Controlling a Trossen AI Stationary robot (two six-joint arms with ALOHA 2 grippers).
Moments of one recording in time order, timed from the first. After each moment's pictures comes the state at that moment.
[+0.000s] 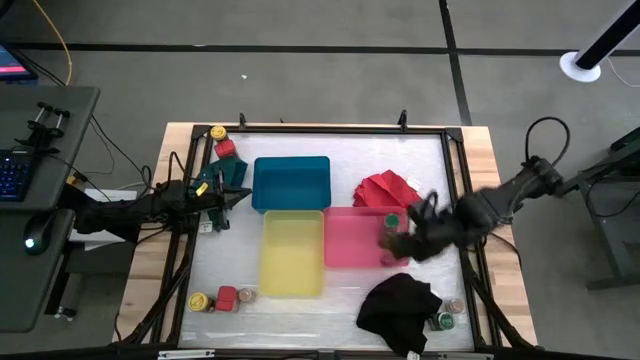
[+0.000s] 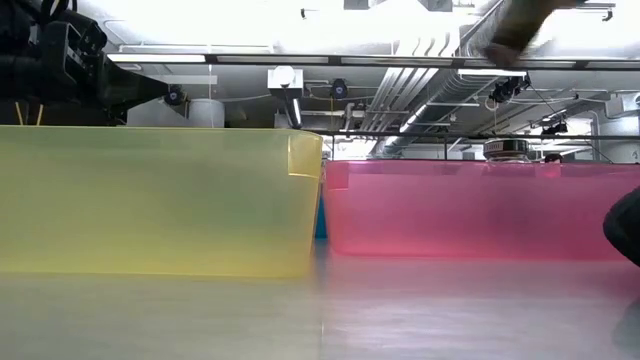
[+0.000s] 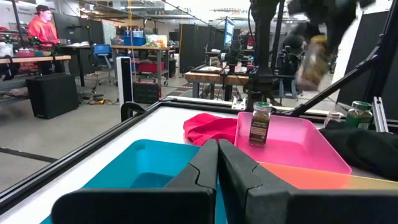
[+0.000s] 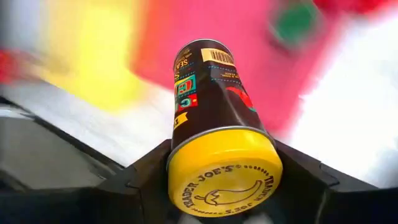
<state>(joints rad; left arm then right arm) 0.08 0.01 0.01 0.03 -0.17 -0.01 0.47 1.43 1.57 -1.37 0.18 1.66</state>
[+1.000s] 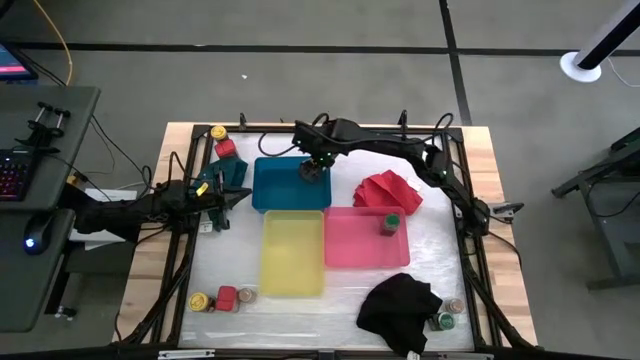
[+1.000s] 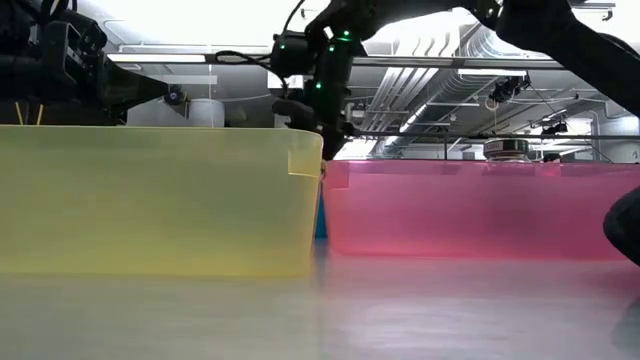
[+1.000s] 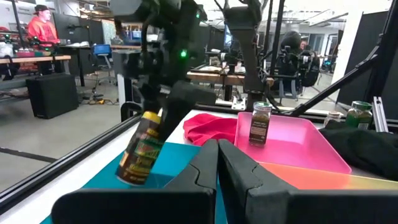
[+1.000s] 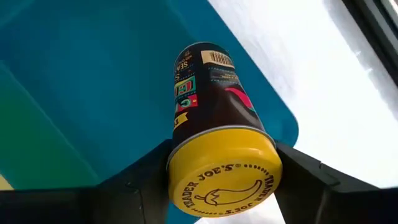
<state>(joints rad) 0.08 0.01 0.01 0.03 -0.17 -0.02 -0.30 2.31 2.23 -1.17 0.10 0.29</state>
